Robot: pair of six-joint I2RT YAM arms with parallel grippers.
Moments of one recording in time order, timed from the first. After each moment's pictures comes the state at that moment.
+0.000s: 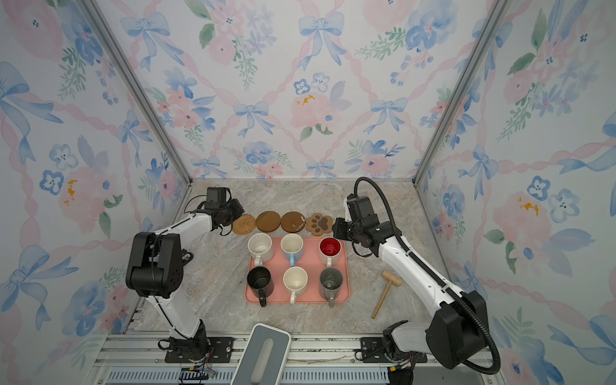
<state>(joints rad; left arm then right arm) -0.08 1.79 1.20 -0.14 0.08 -0.67 0.43 1.32 1.11 -0.60 -0.09 0.49</state>
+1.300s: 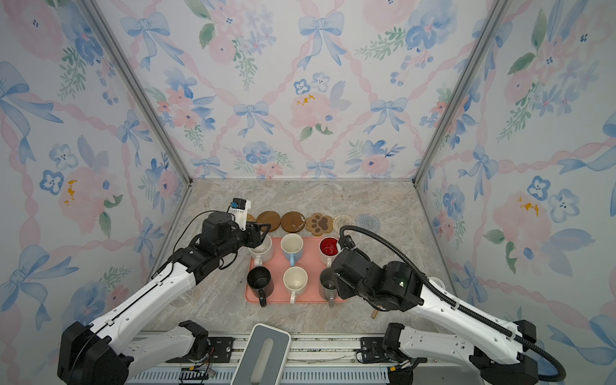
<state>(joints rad) -0.47 1.10 0.82 -0.18 0.08 -0.33 1.15 0.97 1.13 -1.24 0.39 0.71</state>
